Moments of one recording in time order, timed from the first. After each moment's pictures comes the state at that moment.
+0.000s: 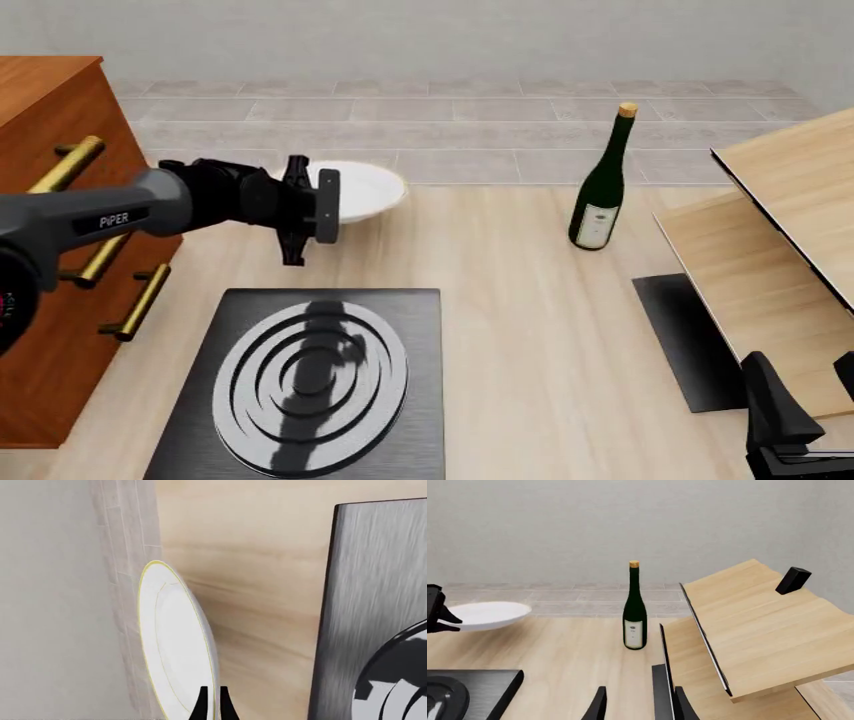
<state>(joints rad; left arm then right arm) -0.27 1.95 -1.36 0.29 1.41 0.00 0.01 0.00 0.00 0.00</state>
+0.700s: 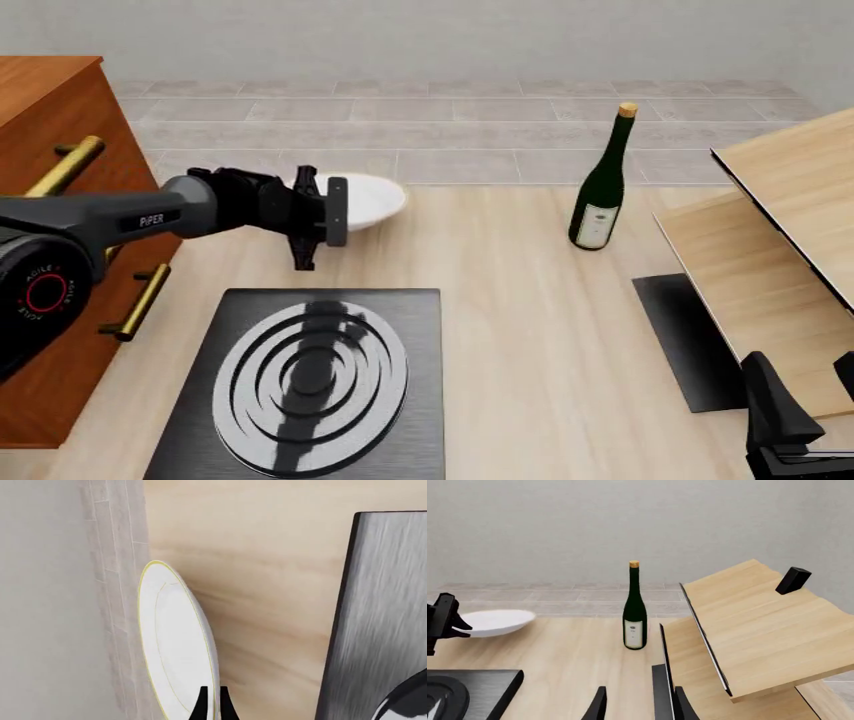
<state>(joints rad) -0.27 2.06 -1.44 0.29 1.37 0.00 0.01 0.00 0.00 0.00</state>
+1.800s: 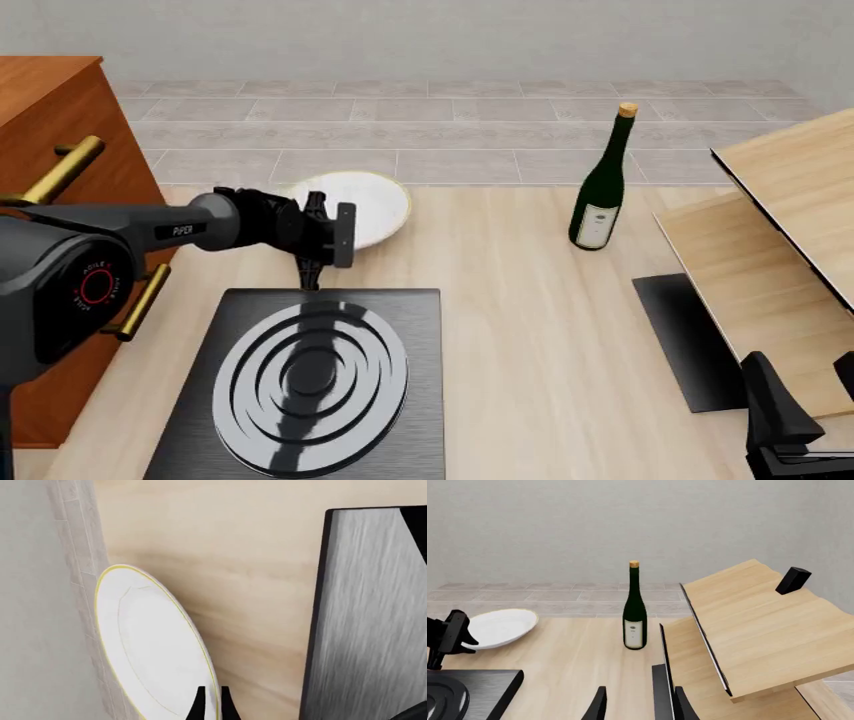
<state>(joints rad) -0.27 2.17 -1.46 0.29 1.36 0.00 0.01 0.00 0.00 0.00</state>
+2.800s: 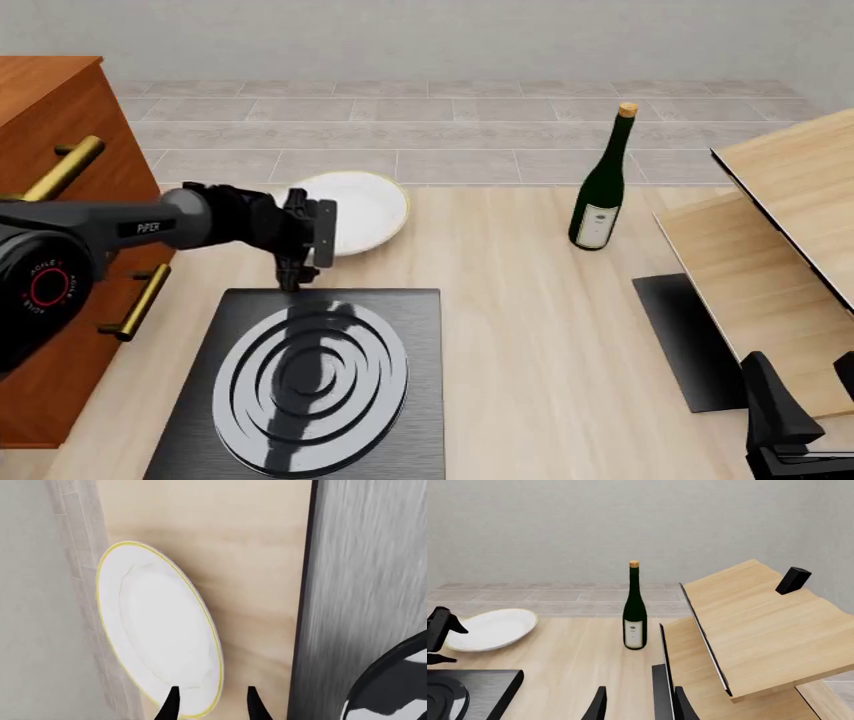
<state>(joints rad) -0.23 2.08 -1.38 0.29 1.42 0.00 0.01 0.00 0.00 0.00</state>
